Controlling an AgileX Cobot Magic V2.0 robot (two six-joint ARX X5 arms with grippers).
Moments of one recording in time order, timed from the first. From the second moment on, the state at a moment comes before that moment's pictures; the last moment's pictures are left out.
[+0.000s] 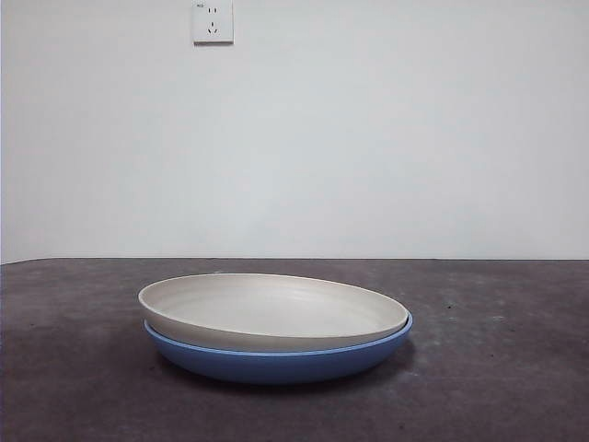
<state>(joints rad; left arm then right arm) -0.63 0.53 1.15 -1.01 0.31 -0.10 0.48 0.90 1.18 -1.15 -0.29 0.22</state>
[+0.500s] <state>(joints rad) -0.63 0.53 1.15 -1.01 0.31 -0.10 0.50 0.48 1.18 -1.33 -0.24 0.23</state>
